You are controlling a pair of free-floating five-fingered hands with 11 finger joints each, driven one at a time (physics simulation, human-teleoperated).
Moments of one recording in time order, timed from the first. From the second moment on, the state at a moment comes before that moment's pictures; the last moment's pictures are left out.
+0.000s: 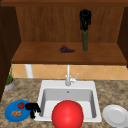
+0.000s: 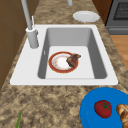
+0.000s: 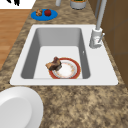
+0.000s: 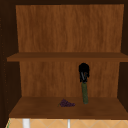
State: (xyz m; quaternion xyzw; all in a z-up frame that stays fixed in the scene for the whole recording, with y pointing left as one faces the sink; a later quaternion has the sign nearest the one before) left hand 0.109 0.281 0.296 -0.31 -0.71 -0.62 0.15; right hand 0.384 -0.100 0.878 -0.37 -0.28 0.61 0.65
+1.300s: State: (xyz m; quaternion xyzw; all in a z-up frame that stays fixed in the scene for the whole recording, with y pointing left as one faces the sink) left hand 0.109 0.281 0.296 -0.31 -0.71 -0.62 0.15; right hand 0.555 -0.144 0.764 -0.34 -0.29 0.62 0.65
